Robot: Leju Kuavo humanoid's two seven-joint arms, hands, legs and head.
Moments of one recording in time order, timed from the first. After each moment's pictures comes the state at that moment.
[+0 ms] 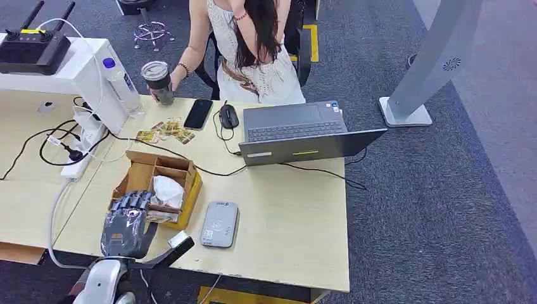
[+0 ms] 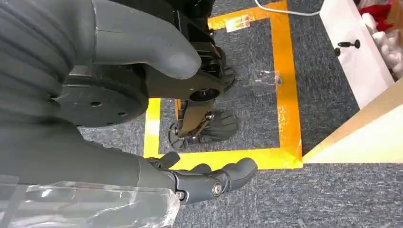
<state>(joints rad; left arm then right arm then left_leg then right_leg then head) 0.04 0.12 -0.18 -1.22 -1.40 0.36 0.03 -0.10 0.08 0.51 -0.18 -0.69 -0.23 -0.36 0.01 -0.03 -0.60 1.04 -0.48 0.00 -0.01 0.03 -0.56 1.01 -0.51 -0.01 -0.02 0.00</state>
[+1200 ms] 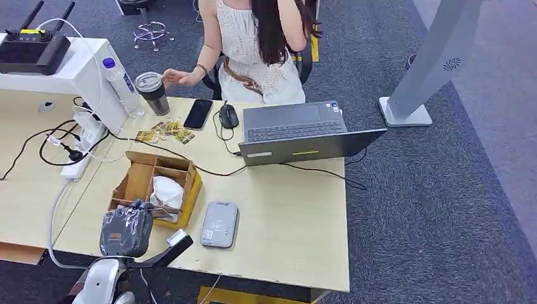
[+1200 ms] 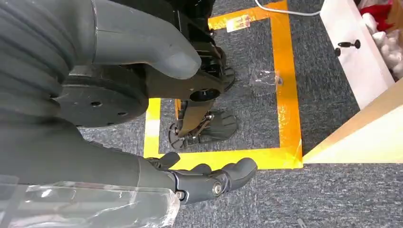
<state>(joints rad) 0.04 0.12 -0.18 -1.22 -1.39 0.36 0.03 -0.10 0.08 0.51 -0.18 -0.69 -0.23 -0.36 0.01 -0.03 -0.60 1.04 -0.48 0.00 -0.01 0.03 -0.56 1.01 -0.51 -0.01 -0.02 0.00</state>
